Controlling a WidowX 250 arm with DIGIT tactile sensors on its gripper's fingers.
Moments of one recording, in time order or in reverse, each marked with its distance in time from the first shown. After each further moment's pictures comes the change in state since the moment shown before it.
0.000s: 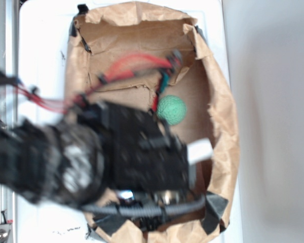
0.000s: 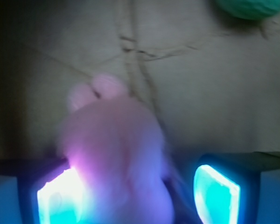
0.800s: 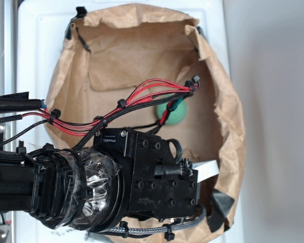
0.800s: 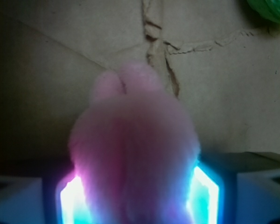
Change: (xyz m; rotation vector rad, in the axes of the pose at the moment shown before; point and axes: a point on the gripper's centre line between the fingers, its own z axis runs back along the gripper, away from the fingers) arm -0.003 -0.004 -0.002 0.014 0.043 0.005
